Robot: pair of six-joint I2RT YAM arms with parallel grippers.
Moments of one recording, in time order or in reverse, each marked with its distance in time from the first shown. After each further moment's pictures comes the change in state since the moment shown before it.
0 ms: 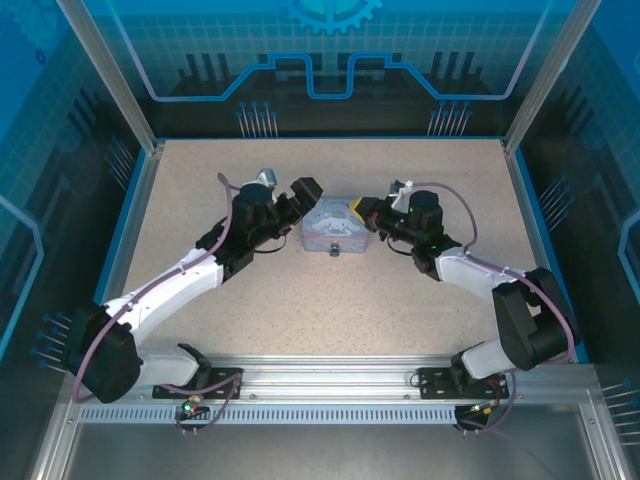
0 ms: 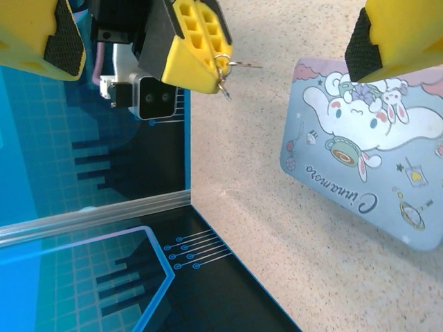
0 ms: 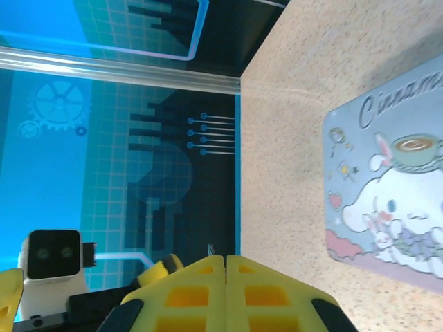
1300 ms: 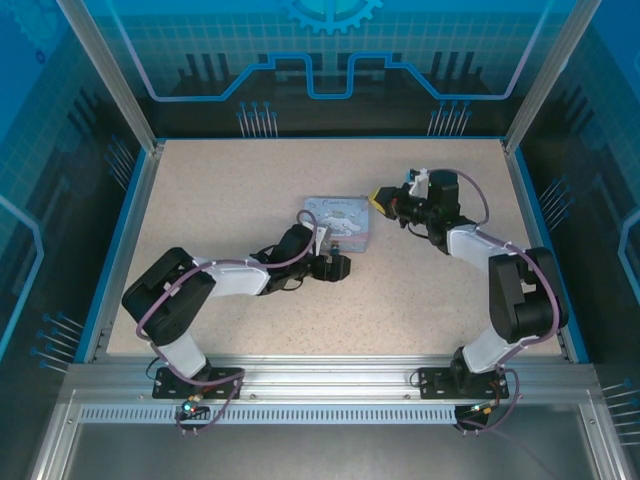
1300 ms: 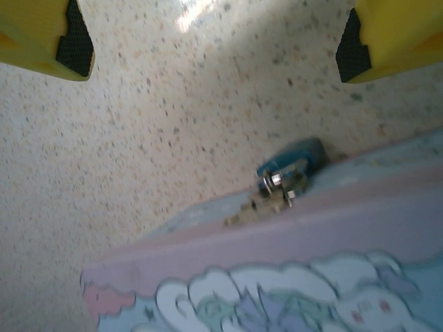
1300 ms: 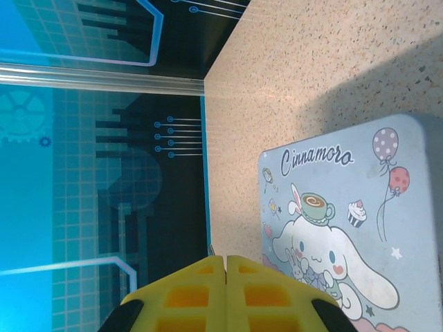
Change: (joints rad) left arm -0.140 0.406 -0.194 0.259 0.101 0.605; right arm -0.195 0.162 0.160 -0.173 -0.224 -0.137
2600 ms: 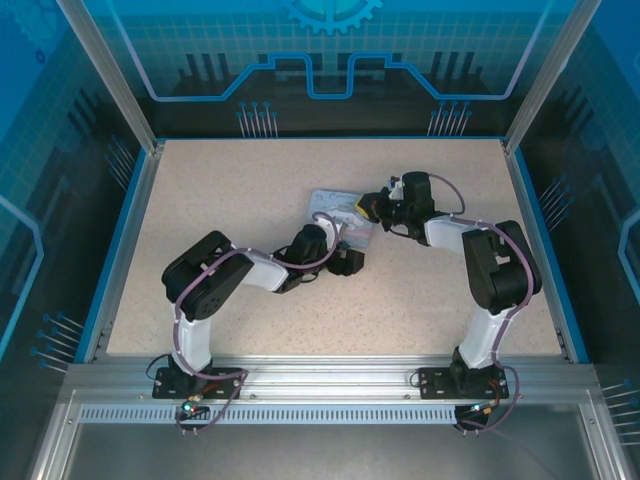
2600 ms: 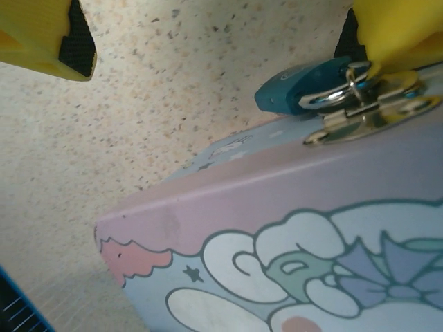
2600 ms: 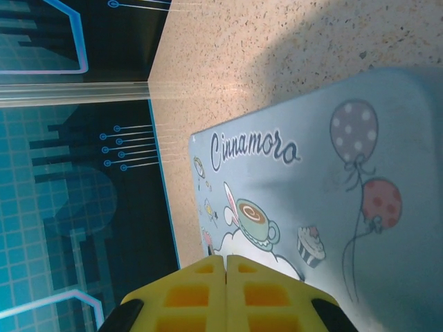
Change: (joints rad) left arm -0.004 0.253 0.078 0.339 0.030 0.060; right arm 0.087 0.216 0.113 -0.039 0.113 0.022
